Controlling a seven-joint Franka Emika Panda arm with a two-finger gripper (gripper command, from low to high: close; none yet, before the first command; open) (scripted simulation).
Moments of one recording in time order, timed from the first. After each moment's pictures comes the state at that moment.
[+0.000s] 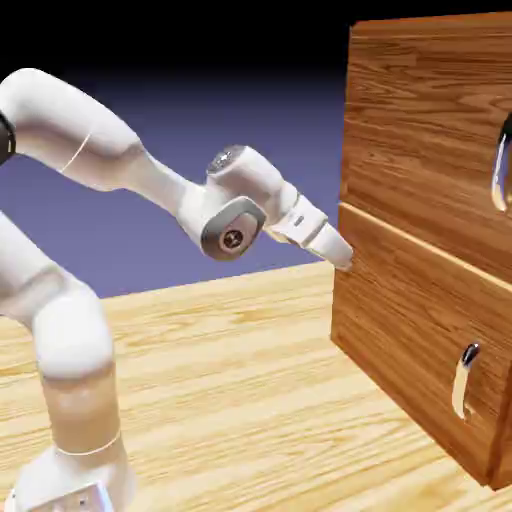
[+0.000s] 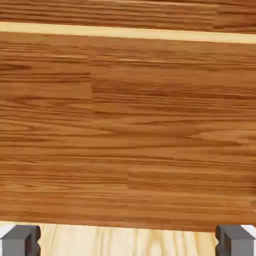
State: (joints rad) arm 0.03 -0.57 -0.02 -2.79 -0.05 3.04 0.78
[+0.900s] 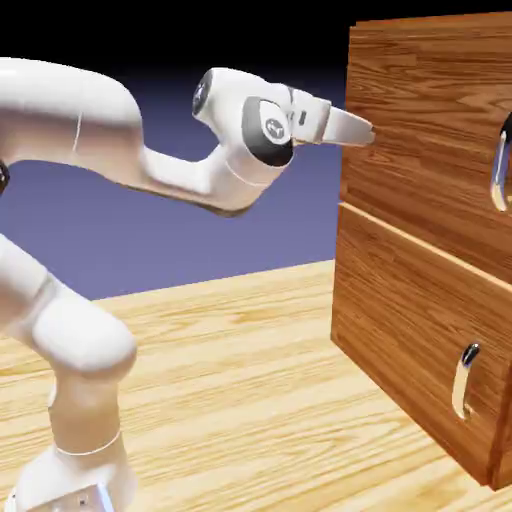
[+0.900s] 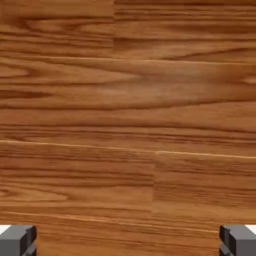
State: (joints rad) arm 0.49 -0.68 -0.54 -2.40 -1.23 3.11 1.66
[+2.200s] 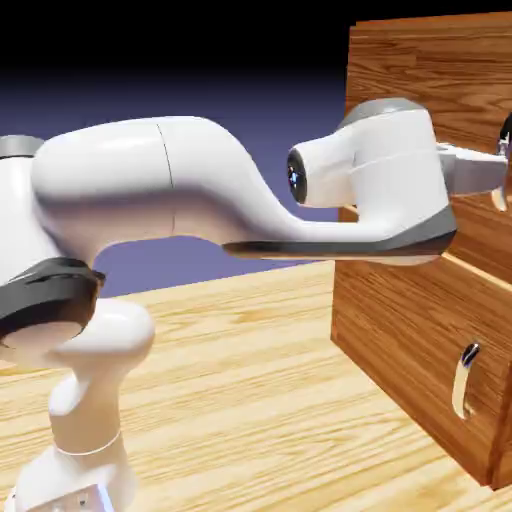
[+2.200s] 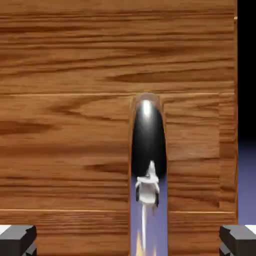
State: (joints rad) arm 1.13 -0.82 -1.25 -1.86 -2.86 3.20 2.88
